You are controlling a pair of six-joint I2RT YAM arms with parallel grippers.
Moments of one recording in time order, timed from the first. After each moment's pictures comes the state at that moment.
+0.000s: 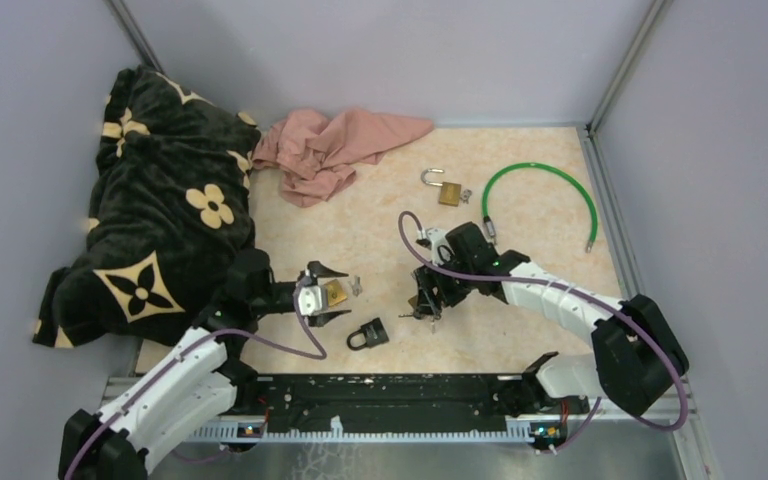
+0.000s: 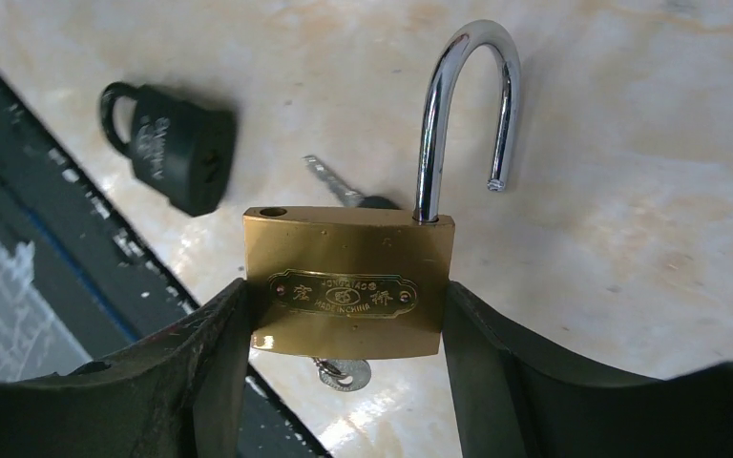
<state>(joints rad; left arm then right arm) -0.50 0.72 0.38 0.00 0.82 0.63 0.62 1.28 0.71 -0.39 -0.35 0.12</state>
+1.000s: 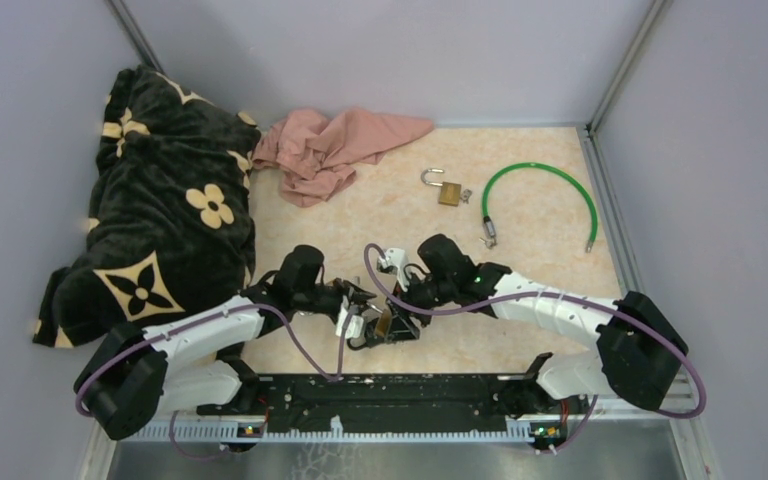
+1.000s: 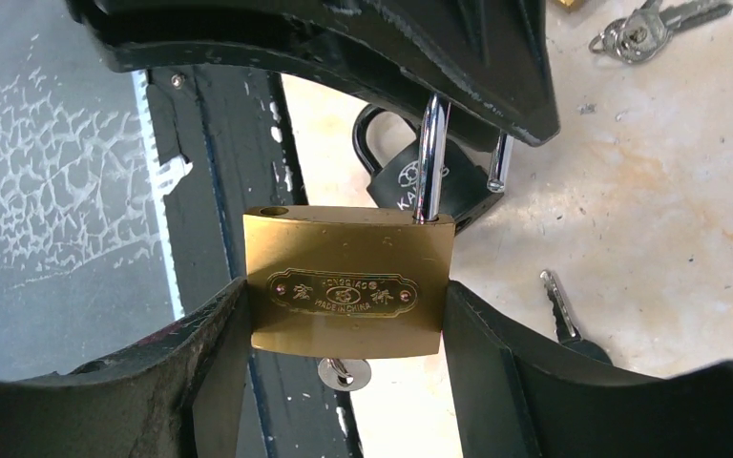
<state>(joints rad) -0.73 1.16 0.46 0.07 0.70 1.17 0.86 1.28 0.71 -0.21 -0.62 0.00</state>
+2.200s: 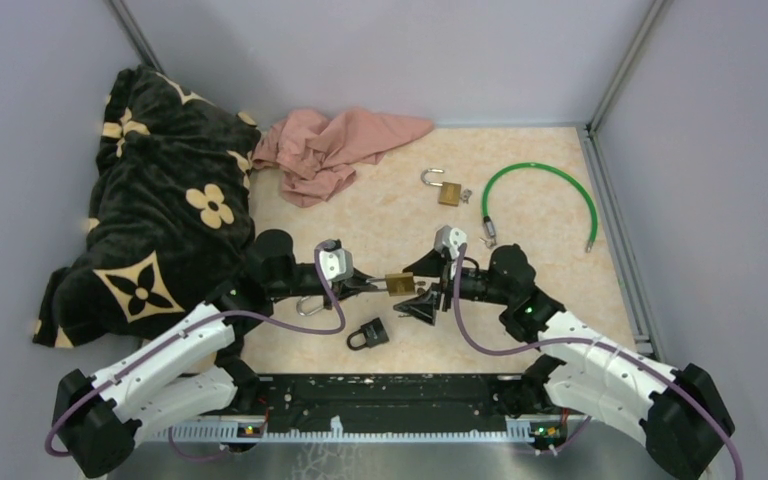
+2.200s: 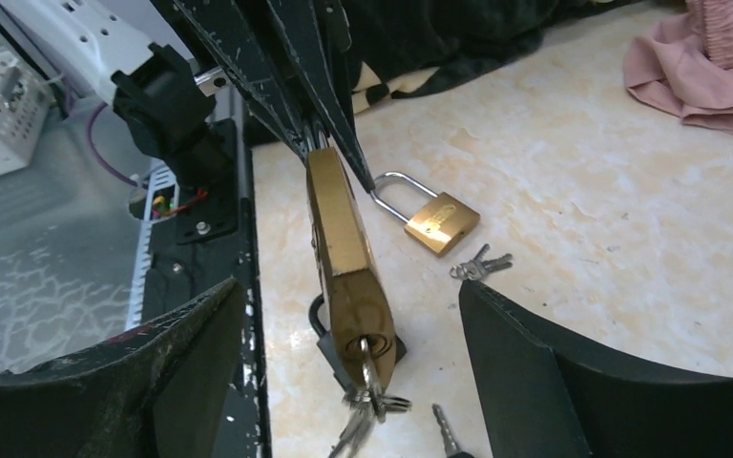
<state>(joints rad) -0.73 0.91 0.63 0.04 0.67 0.31 0.69 0.86 0.42 0.36 -0.66 0.11</state>
